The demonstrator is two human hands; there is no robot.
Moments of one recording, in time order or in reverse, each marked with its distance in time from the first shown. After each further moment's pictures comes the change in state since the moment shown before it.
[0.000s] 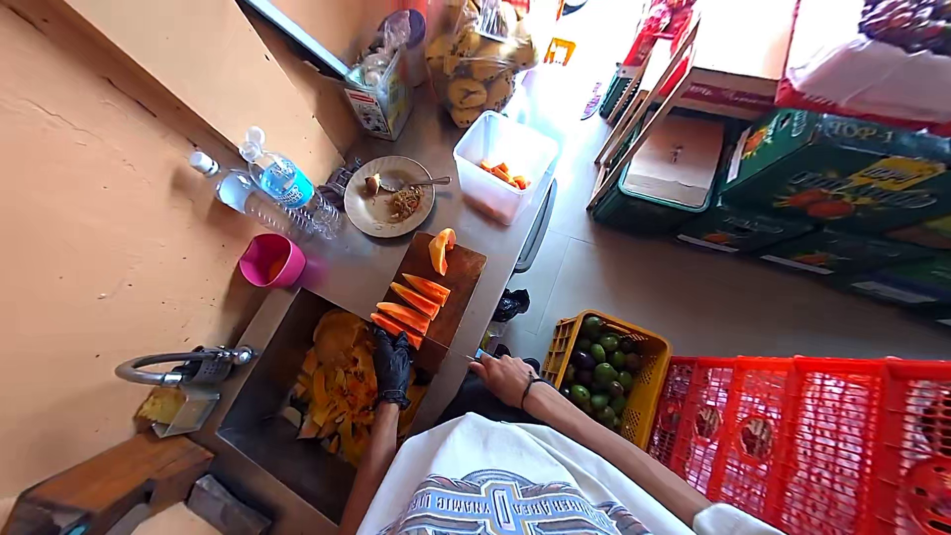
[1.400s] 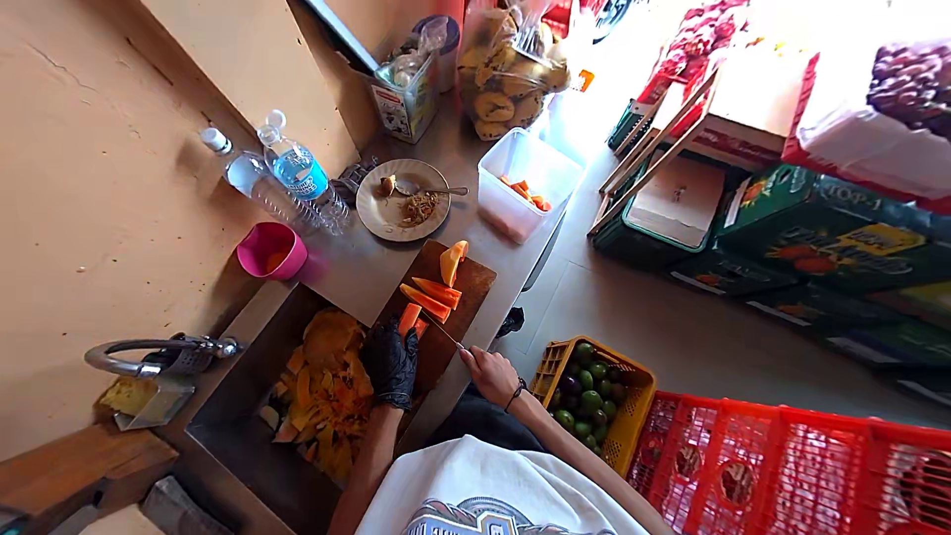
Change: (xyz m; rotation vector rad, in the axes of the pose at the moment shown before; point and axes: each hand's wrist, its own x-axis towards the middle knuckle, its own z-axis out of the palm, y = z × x) left_hand -0.003 0.040 -0.003 0.727 0.100 0.222; right_hand 0.040 -0.009 -0.012 0.197 0.180 -0.072
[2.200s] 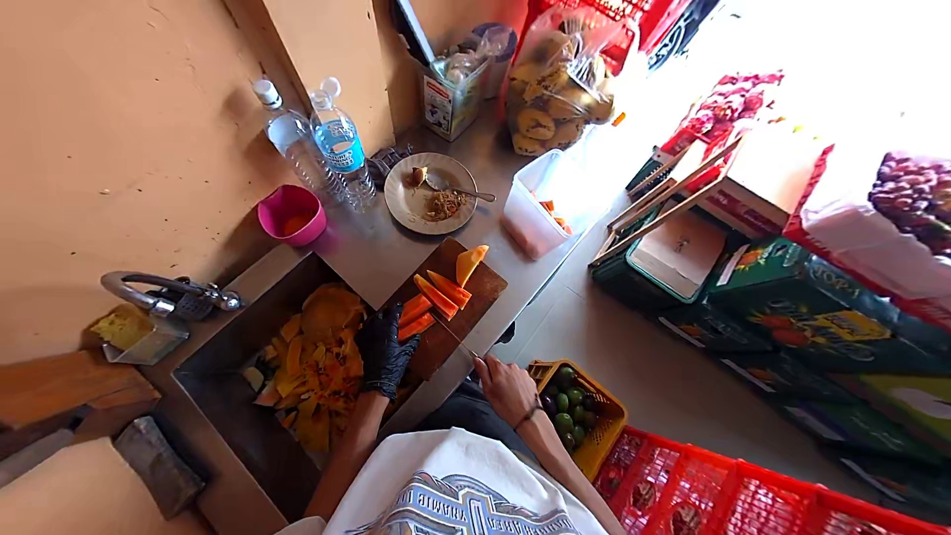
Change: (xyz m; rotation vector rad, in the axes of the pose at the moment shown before) left_hand 0.001 -0.030 0.016 -0.241 0.031 0.002; right_hand -0.040 -0.012 -0.026 -0.273 0.068 0.105
